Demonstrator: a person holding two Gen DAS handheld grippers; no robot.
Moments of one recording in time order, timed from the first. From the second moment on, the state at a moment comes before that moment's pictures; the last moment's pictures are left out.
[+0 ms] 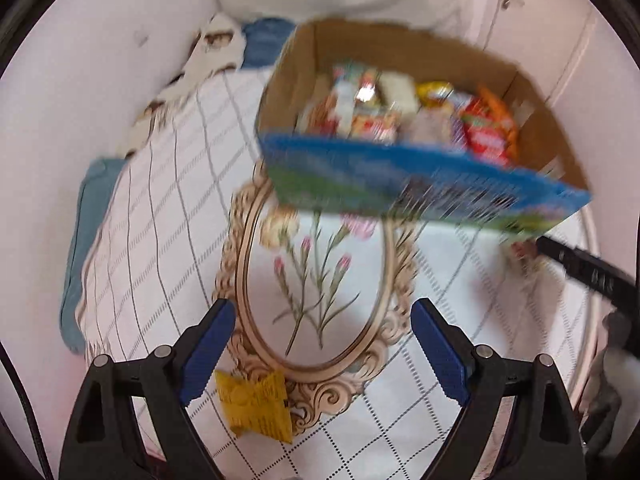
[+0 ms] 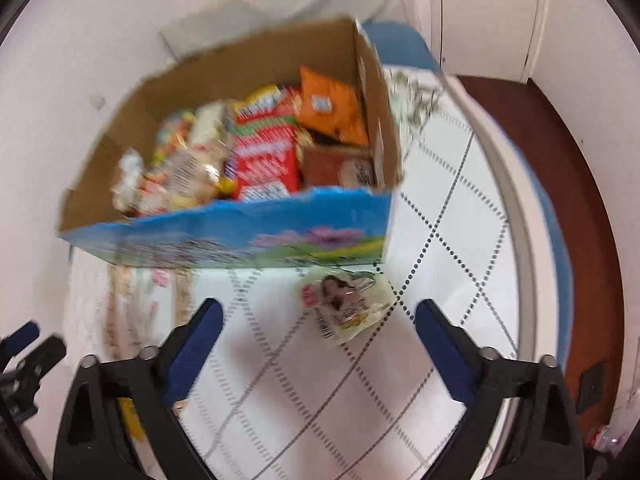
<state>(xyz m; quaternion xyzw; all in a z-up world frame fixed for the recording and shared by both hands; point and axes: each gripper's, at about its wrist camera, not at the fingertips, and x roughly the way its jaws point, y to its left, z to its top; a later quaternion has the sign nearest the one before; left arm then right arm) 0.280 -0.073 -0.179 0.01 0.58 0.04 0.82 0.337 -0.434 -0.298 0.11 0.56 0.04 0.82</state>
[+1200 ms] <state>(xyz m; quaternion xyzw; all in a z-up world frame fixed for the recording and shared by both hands) 0.207 -0.021 -0.305 0.14 0.72 -0.04 0.68 0.222 -0.358 -0.352 0.08 0.64 0.13 0.76</state>
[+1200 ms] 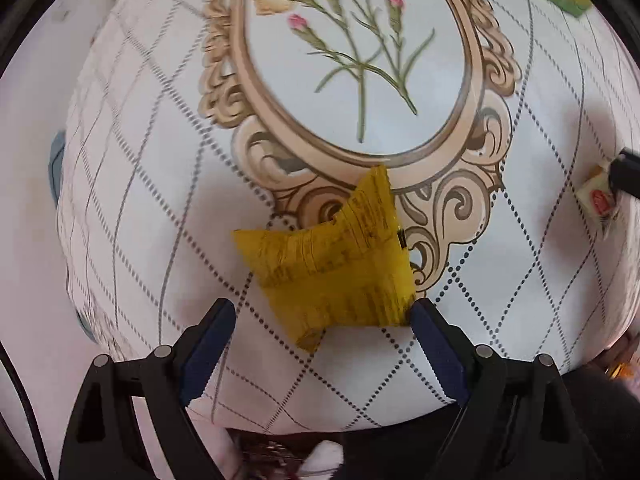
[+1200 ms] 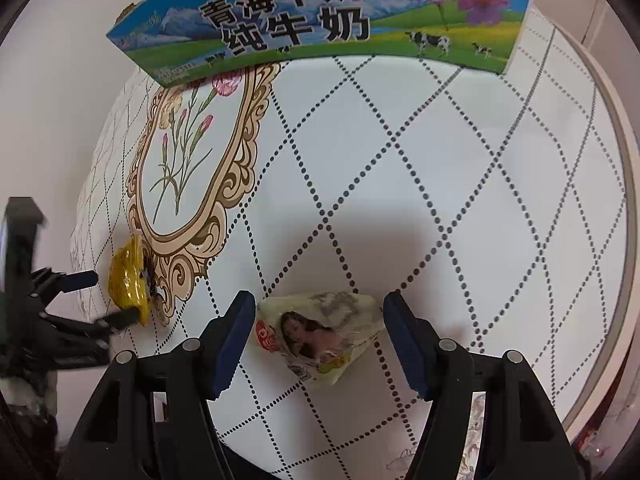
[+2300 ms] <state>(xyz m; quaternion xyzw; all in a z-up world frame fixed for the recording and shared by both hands) 0.213 -0.009 -0.296 0.13 0.70 -0.06 0.70 0.171 -0.393 -0.378 0.01 0.68 0.01 0.74</state>
